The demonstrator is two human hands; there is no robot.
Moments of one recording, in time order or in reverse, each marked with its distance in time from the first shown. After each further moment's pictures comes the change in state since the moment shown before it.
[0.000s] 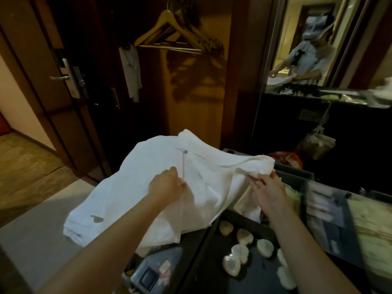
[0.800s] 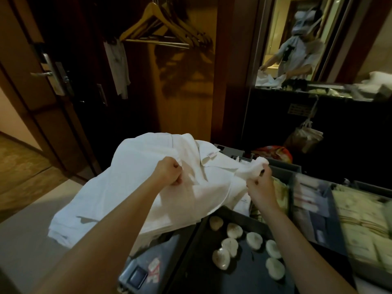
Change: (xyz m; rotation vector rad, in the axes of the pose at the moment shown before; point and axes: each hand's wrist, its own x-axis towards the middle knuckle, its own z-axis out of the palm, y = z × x) left_hand 0.034 0.025 0.003 -0.627 -0.132 -0.096; right_hand -0.007 0.002 -0.024 -0.995 0.035 -0.315
